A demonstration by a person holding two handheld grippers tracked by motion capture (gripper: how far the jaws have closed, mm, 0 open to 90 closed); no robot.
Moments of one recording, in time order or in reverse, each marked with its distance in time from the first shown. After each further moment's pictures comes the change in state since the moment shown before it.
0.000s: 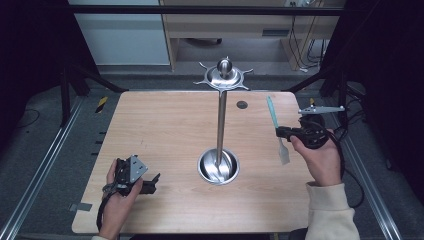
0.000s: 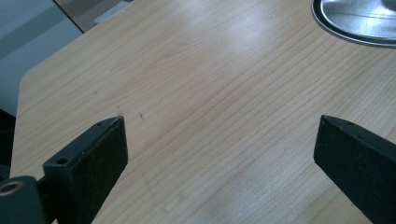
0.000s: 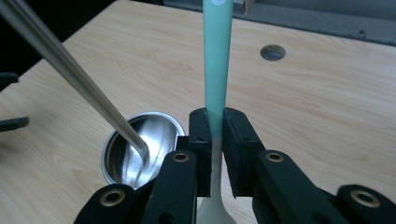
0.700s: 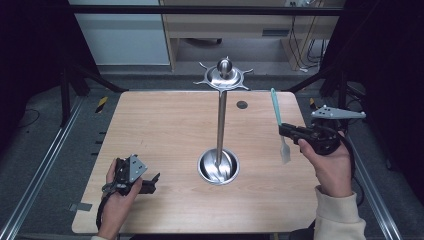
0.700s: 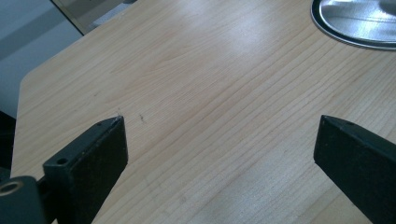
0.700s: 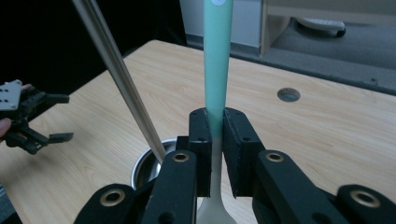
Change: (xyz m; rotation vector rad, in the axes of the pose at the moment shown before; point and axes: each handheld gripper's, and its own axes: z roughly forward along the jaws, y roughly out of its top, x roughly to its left) left arm 0.003 0.001 -0.002 -0.007 -0.002 0.002; right arm 0.020 0.001 -0.040 -0.168 0.076 -0.060
